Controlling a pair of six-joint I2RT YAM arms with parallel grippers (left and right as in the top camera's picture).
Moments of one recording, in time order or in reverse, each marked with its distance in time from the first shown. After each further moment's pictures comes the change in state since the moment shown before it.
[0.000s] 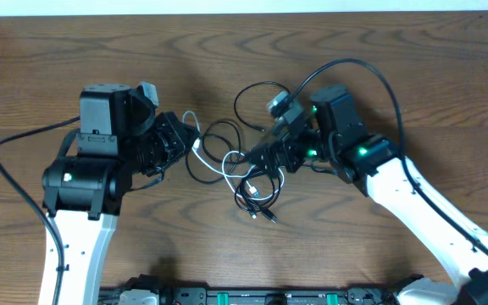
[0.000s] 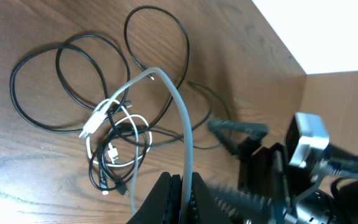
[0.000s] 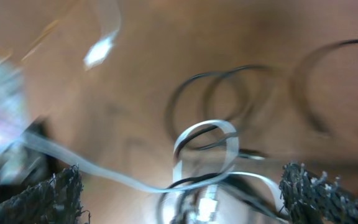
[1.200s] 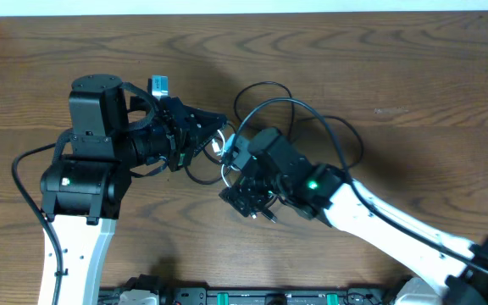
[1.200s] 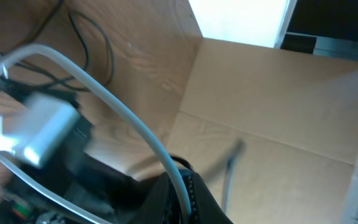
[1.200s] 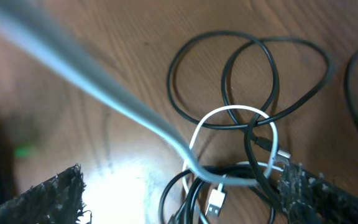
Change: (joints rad) left arm 0.000 -0.010 0.002 0.207 0.417 -0.446; right arm 0.339 0.088 0.000 -0.020 0.343 -0.132
